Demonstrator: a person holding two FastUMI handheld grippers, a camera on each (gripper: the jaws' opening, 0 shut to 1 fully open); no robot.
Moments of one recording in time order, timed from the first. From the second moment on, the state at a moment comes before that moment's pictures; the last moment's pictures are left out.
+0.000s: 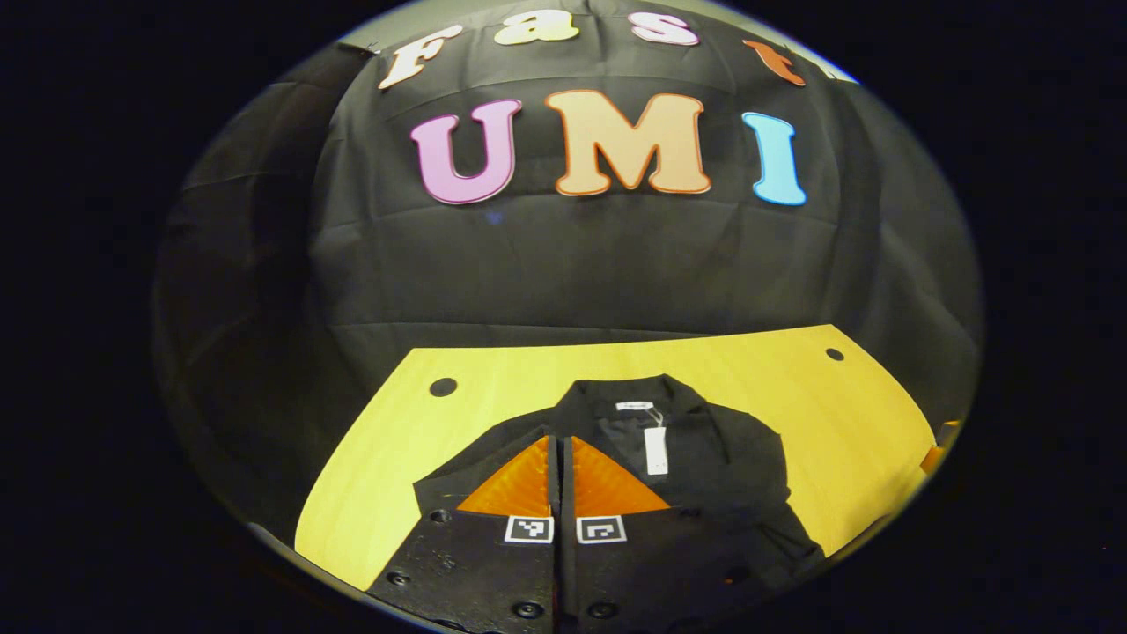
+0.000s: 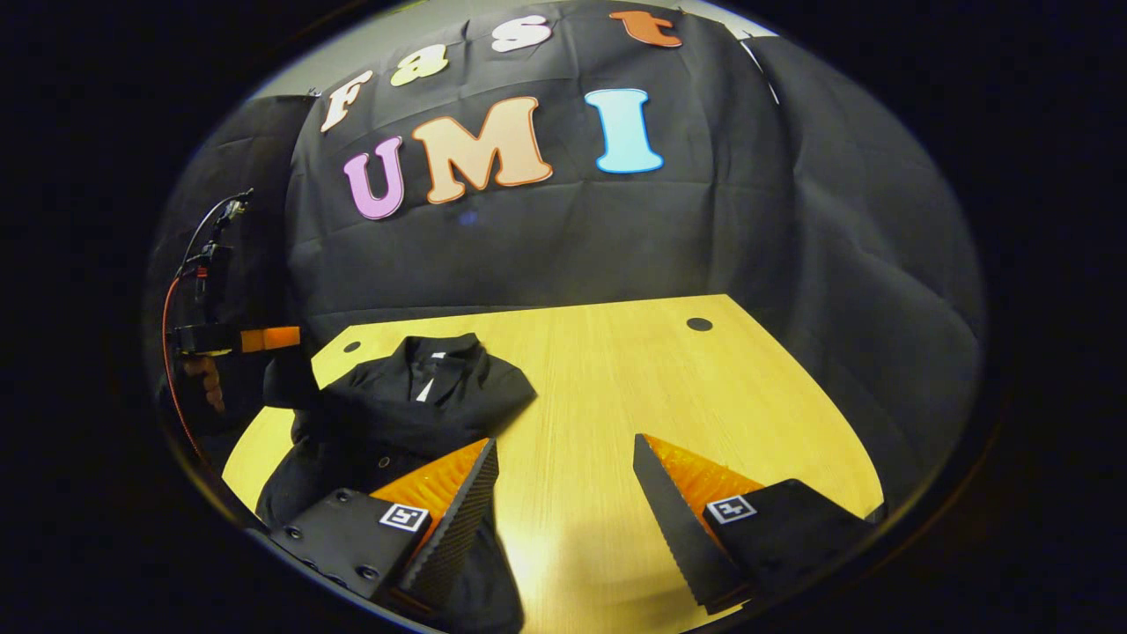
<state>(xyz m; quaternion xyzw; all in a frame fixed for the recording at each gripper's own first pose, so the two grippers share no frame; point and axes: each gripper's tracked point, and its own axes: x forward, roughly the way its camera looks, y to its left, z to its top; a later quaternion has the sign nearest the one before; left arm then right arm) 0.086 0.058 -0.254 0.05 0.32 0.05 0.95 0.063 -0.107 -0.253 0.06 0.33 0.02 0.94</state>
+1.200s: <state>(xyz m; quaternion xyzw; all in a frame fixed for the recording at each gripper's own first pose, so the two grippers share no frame) 0.072 -0.037 -0.267 0.03 0.31 0.01 0.95 0.020 -0.136 -0.258 0.07 0.33 0.07 0.94</state>
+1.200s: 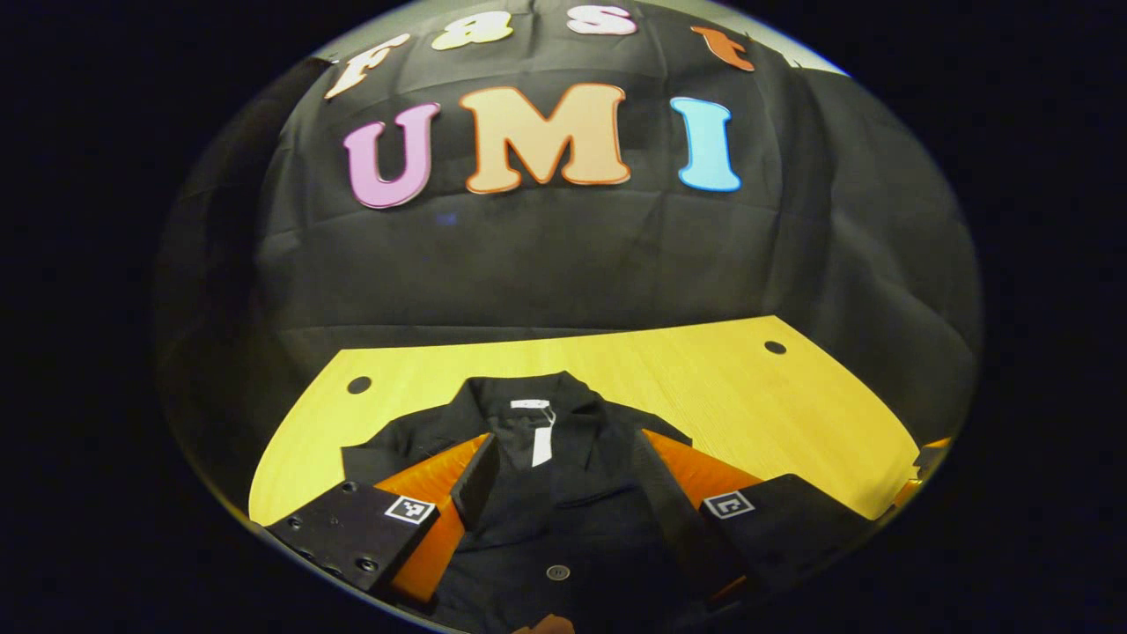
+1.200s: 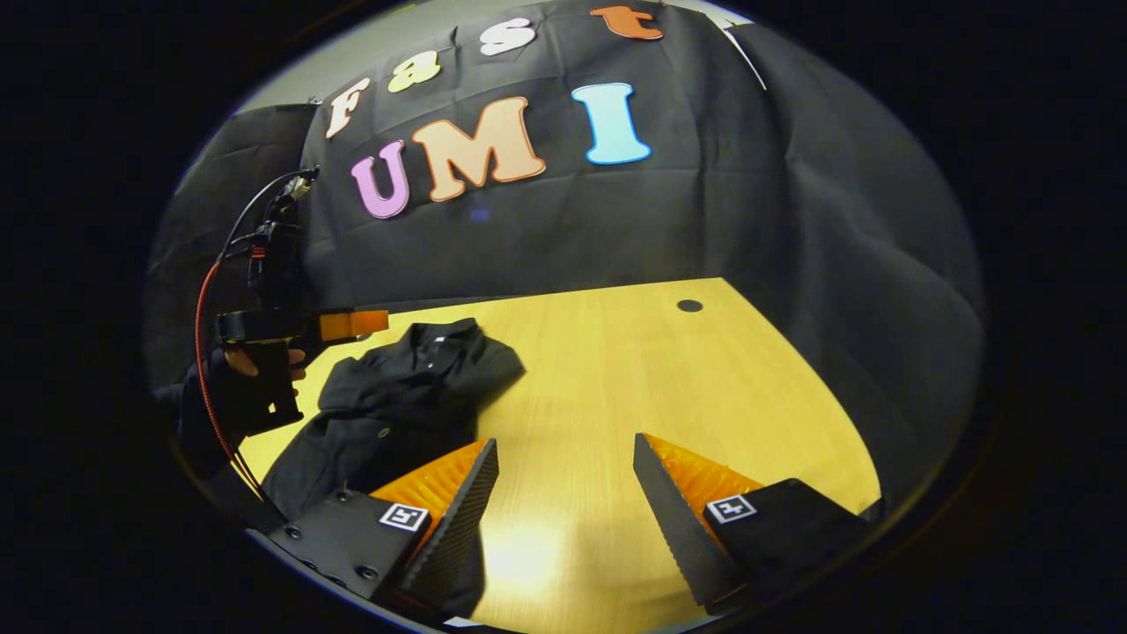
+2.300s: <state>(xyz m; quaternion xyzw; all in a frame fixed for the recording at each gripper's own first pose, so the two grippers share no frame) -0.208 0.160 -0.306 0.02 0.41 0.10 0.90 -0.108 -0.019 -0.322 0.02 0.42 0.08 0.91</state>
